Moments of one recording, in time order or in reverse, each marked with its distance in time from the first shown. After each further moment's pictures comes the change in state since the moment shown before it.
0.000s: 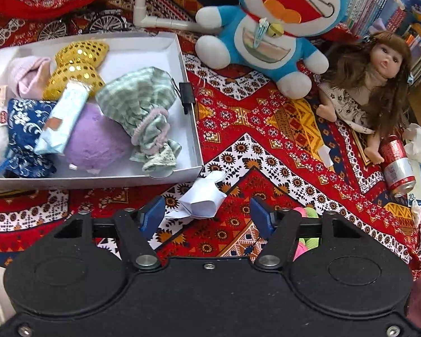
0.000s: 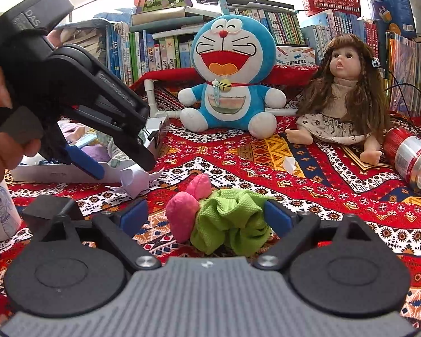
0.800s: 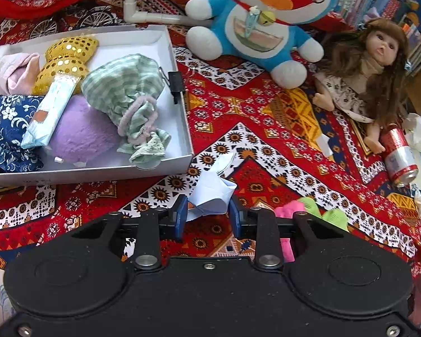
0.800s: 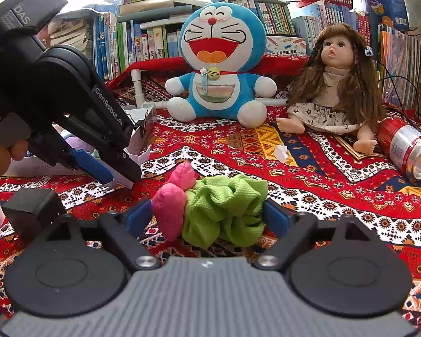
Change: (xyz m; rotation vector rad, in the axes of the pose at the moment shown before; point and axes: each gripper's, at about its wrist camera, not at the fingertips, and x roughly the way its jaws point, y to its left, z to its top) left arm 0.005 -0.008 -0.008 0.040 -0.007 -0.015; right arm 0.008 -0.001 -0.006 0.010 0.023 -0.044
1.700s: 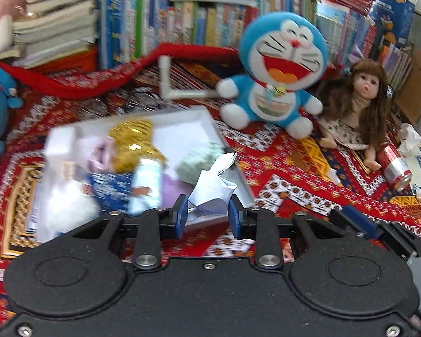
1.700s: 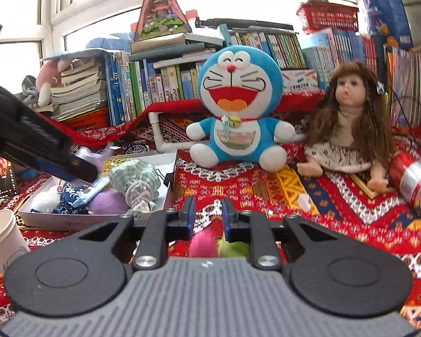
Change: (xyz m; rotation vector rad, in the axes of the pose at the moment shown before) left arm -0.113 0.064 0.009 0.132 -0.221 0.065; right arm -0.019 0.028 0.054 0.045 -0.088 0.041
